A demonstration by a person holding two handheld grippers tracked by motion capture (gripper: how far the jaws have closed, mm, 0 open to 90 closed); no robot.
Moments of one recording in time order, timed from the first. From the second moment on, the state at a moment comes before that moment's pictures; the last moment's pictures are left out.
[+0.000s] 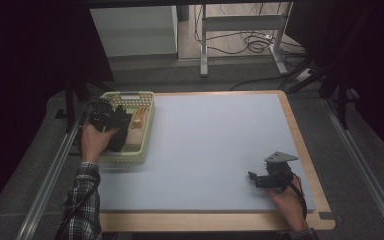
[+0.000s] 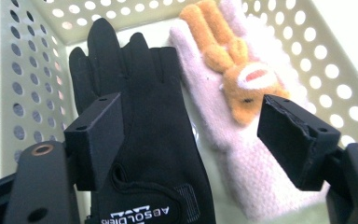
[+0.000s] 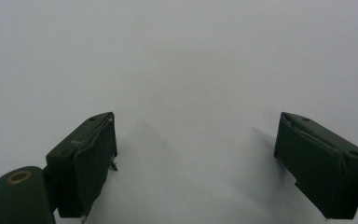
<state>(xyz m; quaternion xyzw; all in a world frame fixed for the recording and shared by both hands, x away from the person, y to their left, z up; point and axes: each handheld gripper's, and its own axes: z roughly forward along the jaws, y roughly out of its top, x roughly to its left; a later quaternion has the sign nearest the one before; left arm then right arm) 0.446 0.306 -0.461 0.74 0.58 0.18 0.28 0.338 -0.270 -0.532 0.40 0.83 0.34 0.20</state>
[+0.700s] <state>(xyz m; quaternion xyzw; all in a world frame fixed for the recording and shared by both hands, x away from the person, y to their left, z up) 0.412 0.313 -0.458 0.74 0.55 0.16 0.34 0.338 -0.269 -0.532 0.40 0.83 0.34 0.20</state>
